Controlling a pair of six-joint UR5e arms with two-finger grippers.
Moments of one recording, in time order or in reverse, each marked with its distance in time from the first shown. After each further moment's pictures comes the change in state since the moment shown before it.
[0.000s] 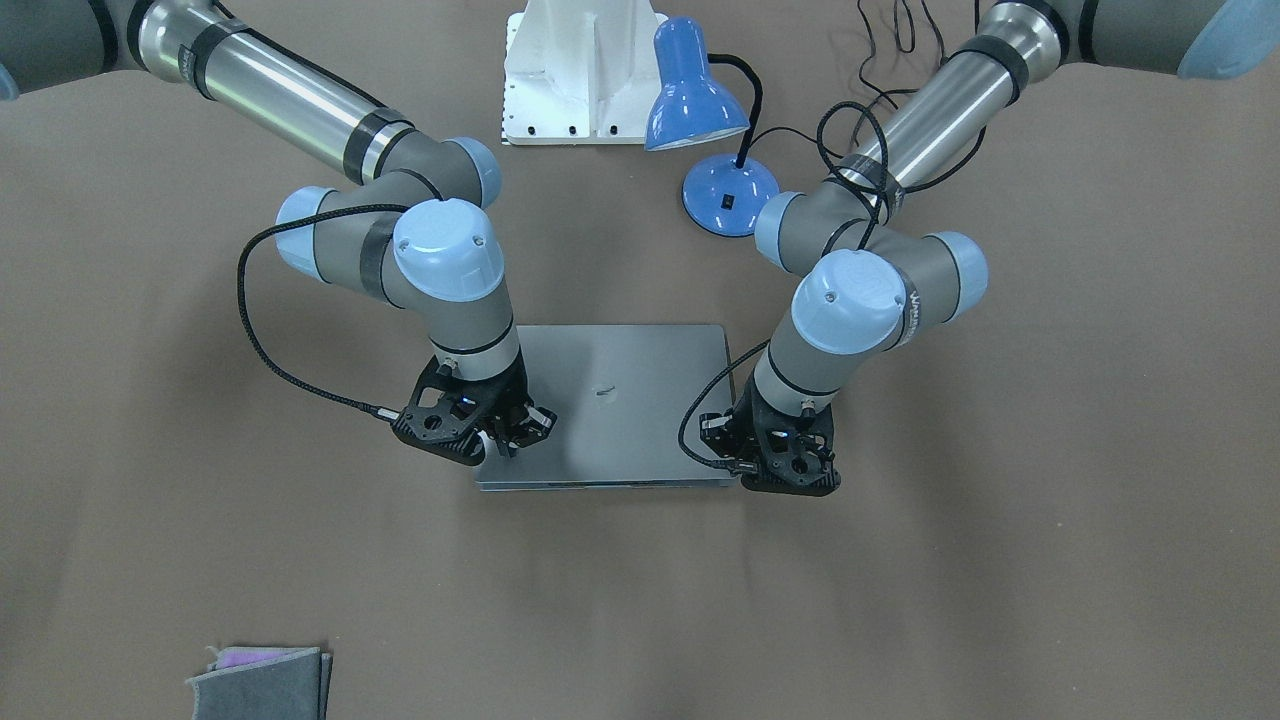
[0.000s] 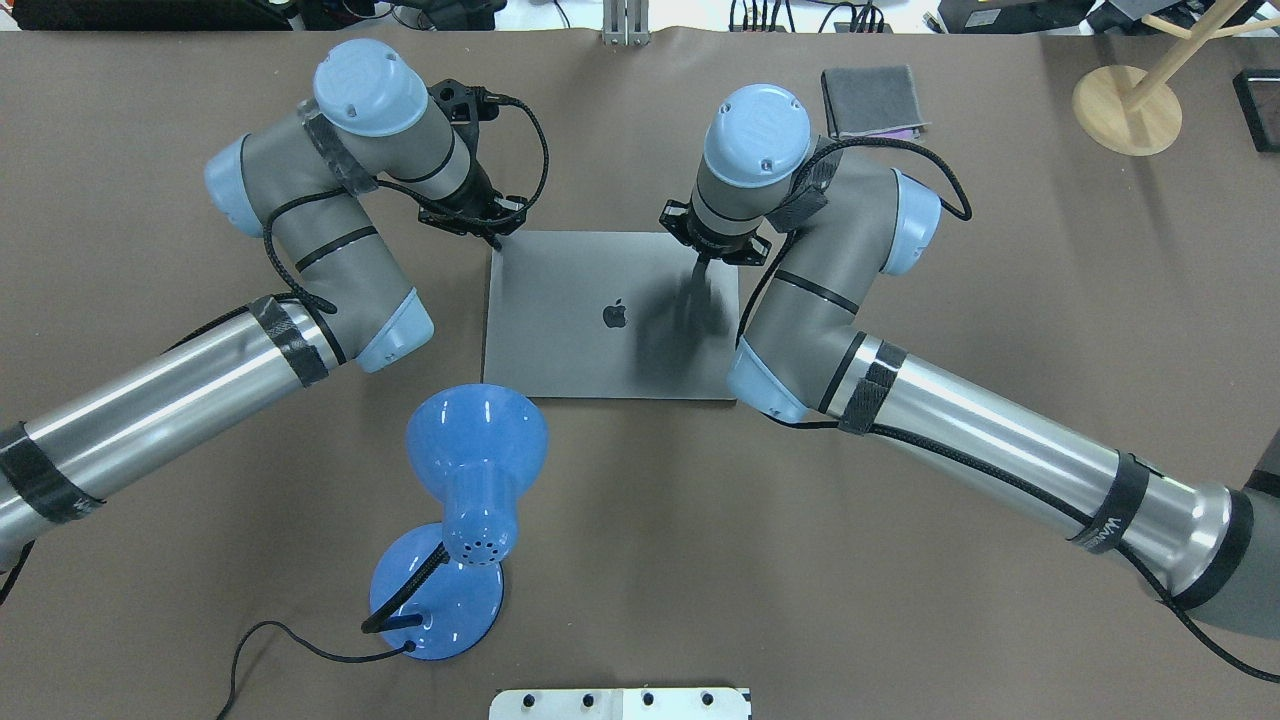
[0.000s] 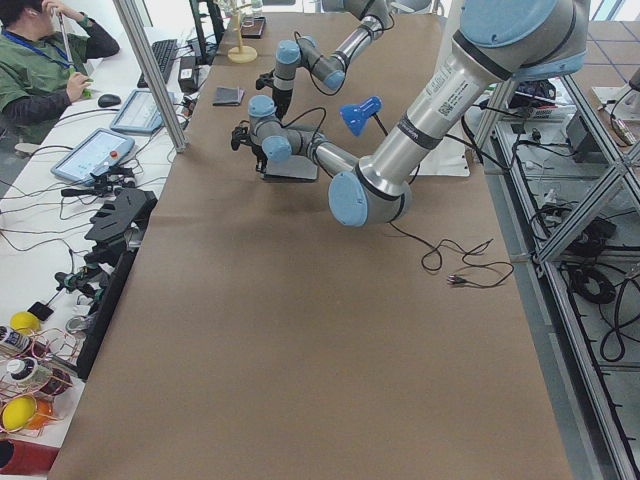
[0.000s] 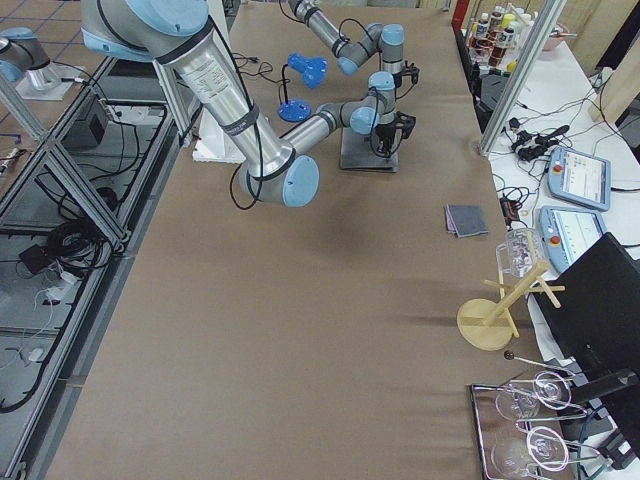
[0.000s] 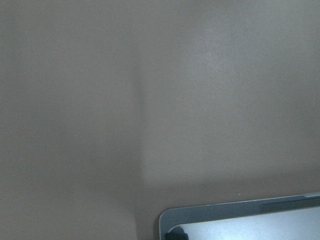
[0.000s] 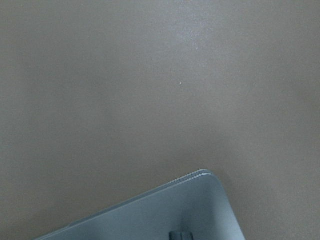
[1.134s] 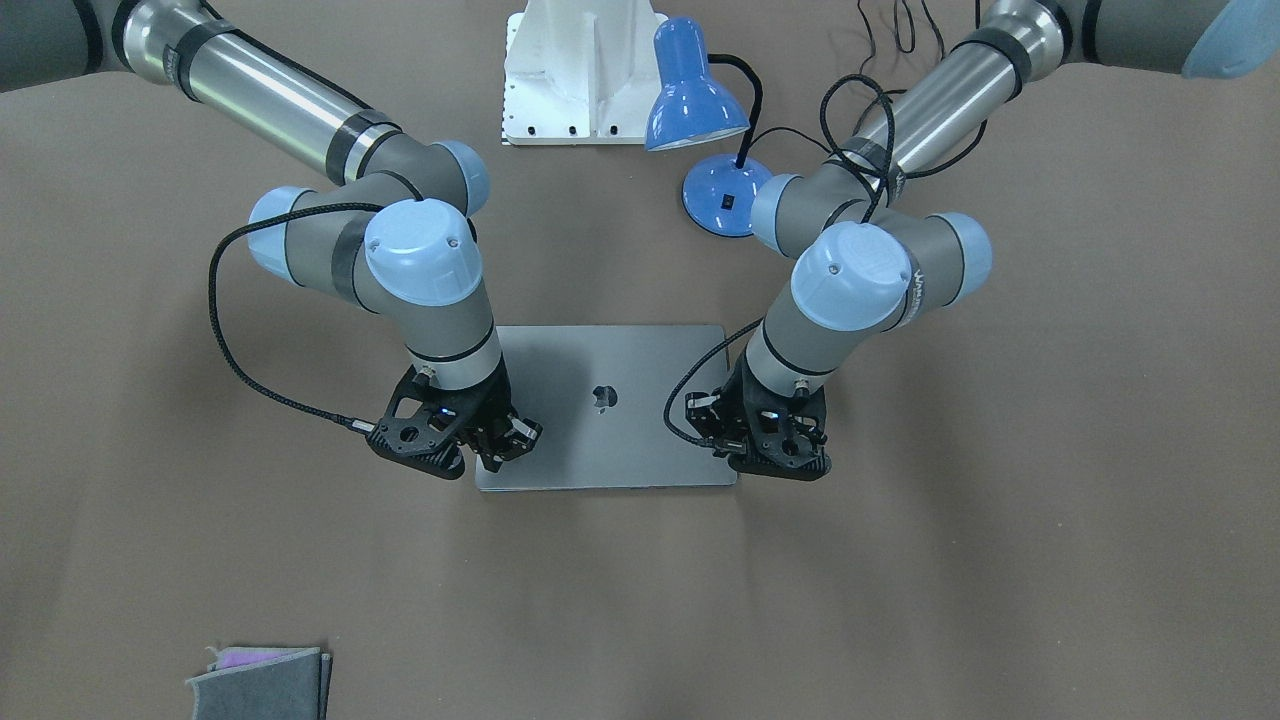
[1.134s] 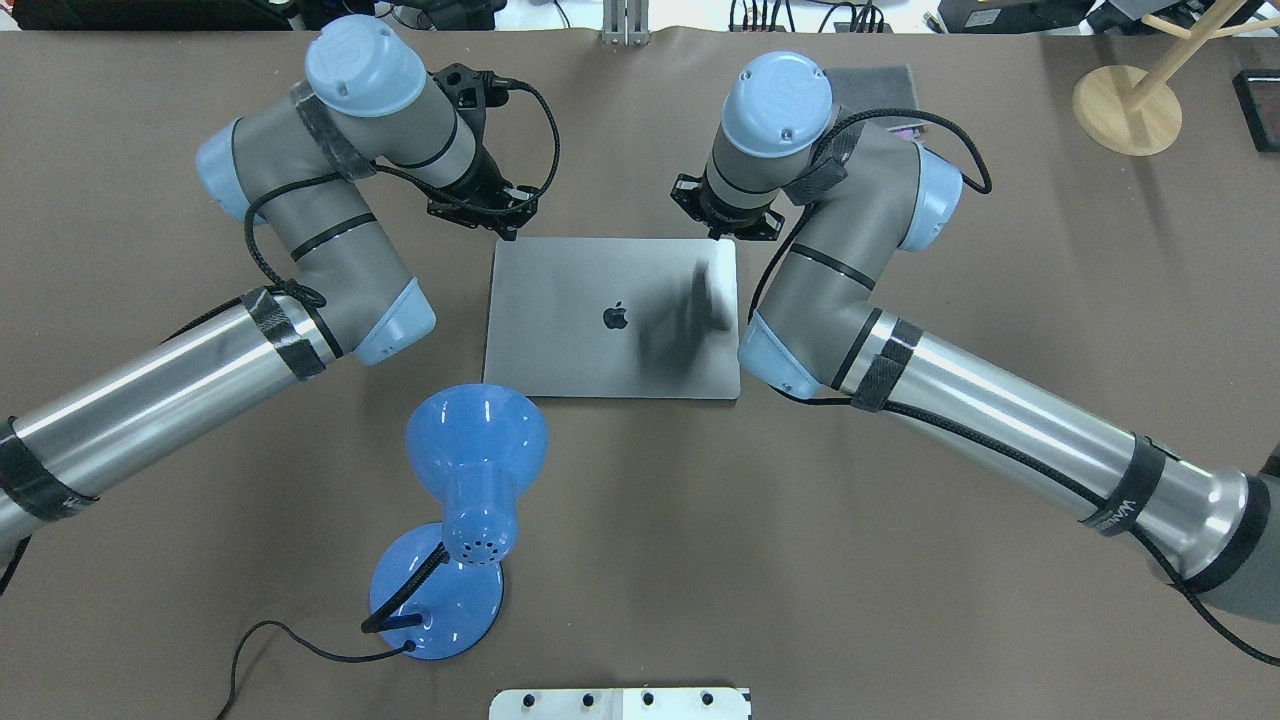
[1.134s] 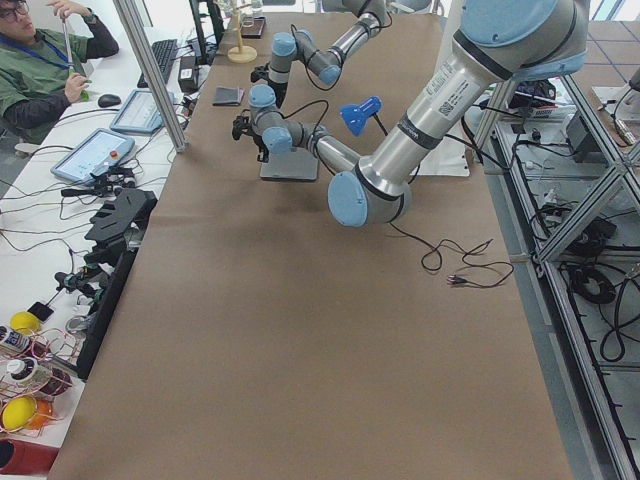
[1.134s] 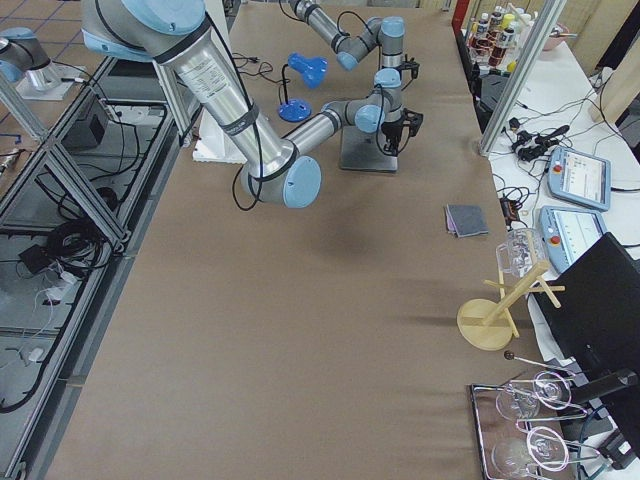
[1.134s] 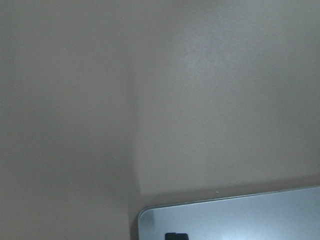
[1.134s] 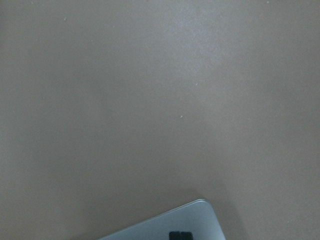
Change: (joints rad) left arm -0.022 0.013 -0.116 0.061 -0.077 0.003; right arm 0.054 -0.022 0.049 -0.015 0.025 -0.049
